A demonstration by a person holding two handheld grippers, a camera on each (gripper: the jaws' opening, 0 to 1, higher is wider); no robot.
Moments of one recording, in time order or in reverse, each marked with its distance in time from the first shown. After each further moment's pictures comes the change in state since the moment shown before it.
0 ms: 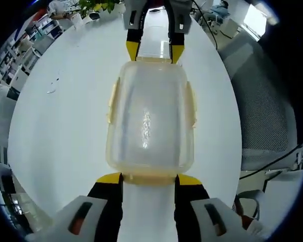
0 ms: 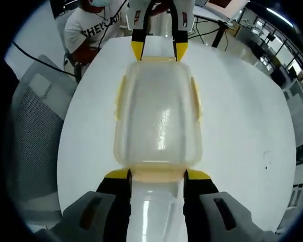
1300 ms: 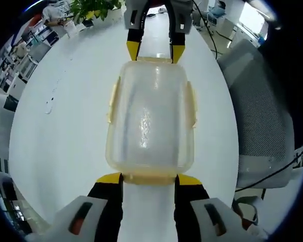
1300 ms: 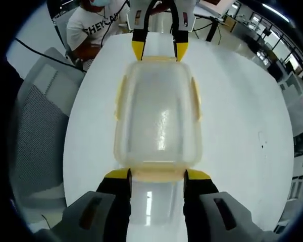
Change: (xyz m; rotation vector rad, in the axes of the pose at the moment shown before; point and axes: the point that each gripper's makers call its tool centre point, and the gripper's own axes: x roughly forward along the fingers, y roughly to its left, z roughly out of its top) left arm 0.009 -0.006 0.059 0.029 -0.023 -0.020; right arm -0.034 0.009 -0.050 0.031 0.029 -0.011
